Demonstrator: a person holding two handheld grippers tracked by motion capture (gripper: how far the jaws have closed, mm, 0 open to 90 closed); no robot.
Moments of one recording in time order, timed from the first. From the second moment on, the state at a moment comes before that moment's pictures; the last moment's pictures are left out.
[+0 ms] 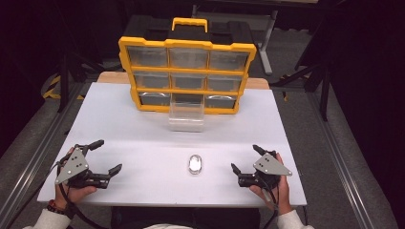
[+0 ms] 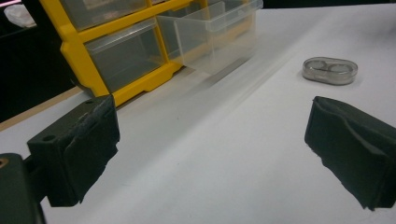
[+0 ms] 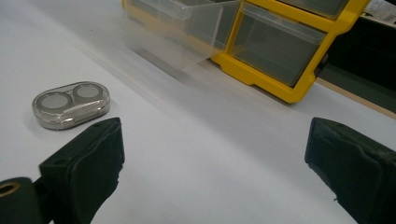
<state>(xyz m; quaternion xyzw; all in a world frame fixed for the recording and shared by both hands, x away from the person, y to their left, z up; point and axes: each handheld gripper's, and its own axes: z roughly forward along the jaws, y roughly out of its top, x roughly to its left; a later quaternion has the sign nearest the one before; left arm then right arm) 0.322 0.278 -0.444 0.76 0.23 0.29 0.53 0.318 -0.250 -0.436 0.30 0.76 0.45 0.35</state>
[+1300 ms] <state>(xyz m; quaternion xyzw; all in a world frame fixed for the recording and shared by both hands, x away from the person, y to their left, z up) 0.322 0.271 -0.449 0.78 0.21 0.27 0.53 0.374 -0.135 -0.433 0.17 0.90 0.37 0.14</state>
